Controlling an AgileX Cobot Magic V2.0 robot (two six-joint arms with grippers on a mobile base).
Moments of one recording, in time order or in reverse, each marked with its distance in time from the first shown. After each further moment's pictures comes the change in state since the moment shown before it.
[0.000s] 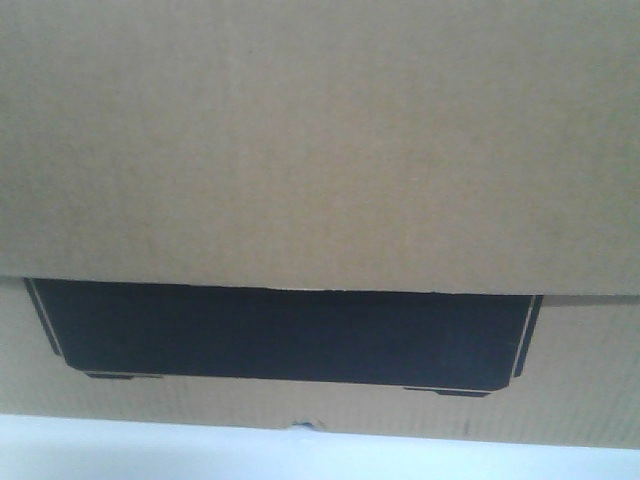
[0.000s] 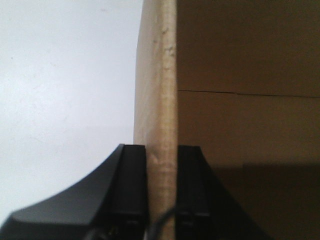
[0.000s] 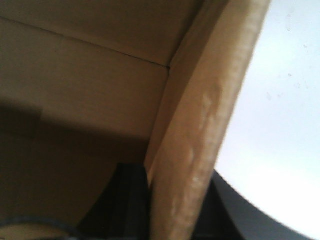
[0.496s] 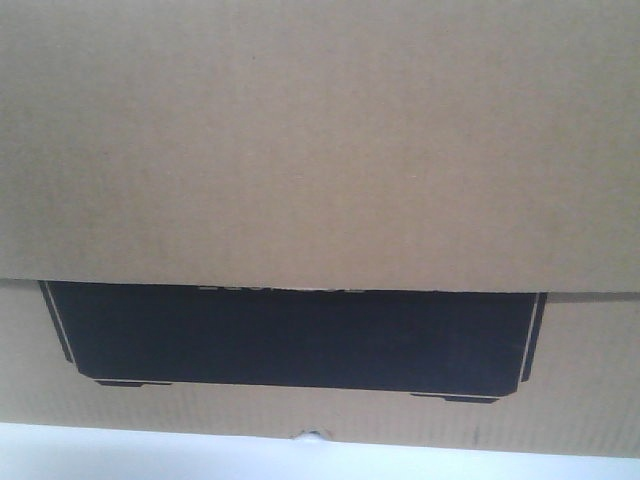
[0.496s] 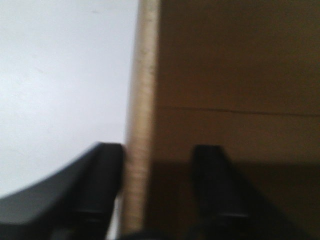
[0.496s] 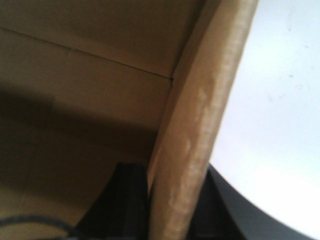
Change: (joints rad) left arm -0.001 0.071 -0.021 -0.037 -0.051 0.010; right arm -0.006 0.015 -0.001 0.007 -0.010 0.002
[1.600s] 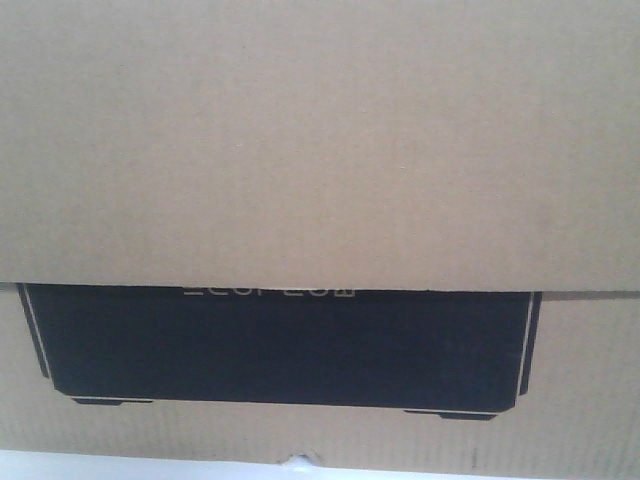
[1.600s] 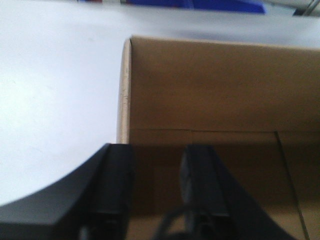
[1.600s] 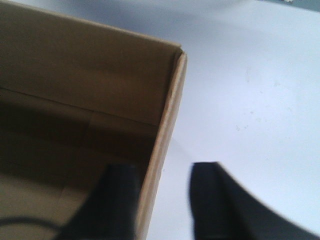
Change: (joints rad) left arm 0.083 -0.214 -0.271 -0.013 0.400 -0.002; right arm 0.022 -0.259 -0.146 -0.055 0.161 0.067
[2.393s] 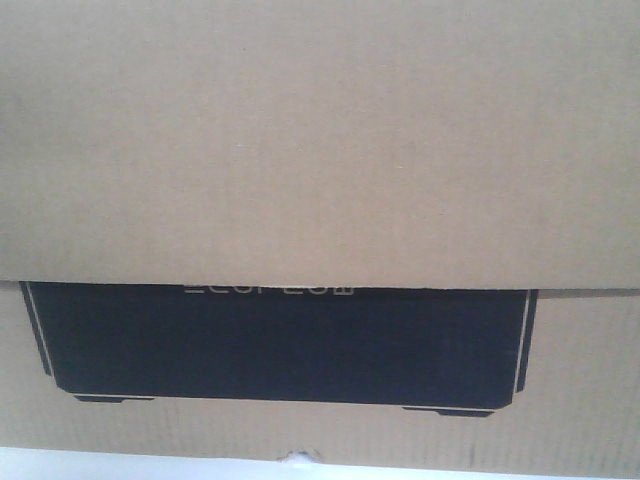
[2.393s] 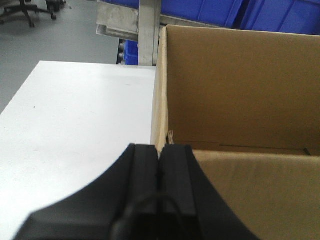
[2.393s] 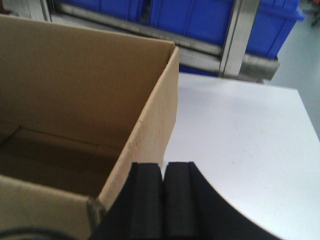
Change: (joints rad) left arm 0.000 -0.813 0.851 0.073 -0.441 0.000; right arm 0.000 -0.852 0.859 -0.004 -0.511 0.002
